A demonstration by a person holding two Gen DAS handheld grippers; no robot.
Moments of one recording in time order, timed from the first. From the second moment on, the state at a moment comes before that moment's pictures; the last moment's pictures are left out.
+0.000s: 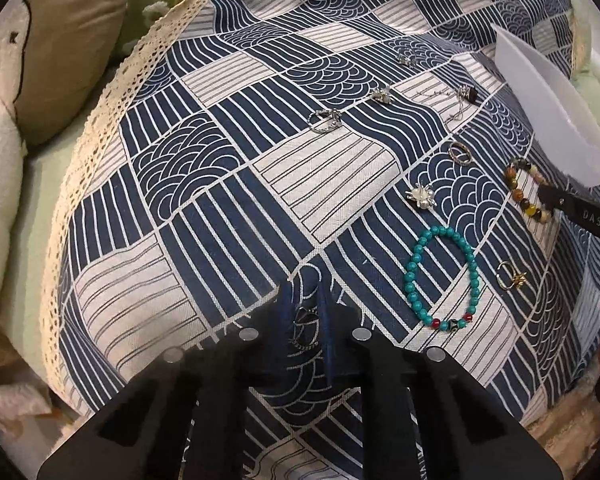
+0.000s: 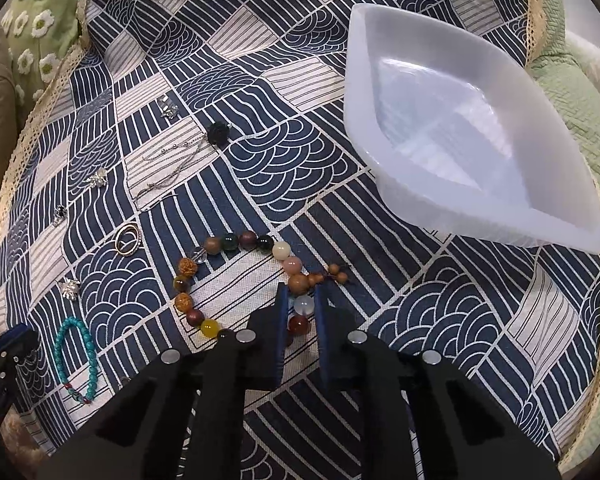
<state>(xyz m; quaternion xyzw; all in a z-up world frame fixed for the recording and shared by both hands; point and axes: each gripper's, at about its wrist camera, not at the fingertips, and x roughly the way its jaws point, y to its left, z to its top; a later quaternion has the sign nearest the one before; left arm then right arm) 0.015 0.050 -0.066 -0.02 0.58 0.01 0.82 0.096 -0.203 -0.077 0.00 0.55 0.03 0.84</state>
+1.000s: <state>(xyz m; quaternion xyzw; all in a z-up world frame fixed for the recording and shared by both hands) 0.015 0.025 -0.018 -0.05 0.53 -0.08 0.84 0.065 -0.221 0.002 0.08 0.48 0.10 0.87</state>
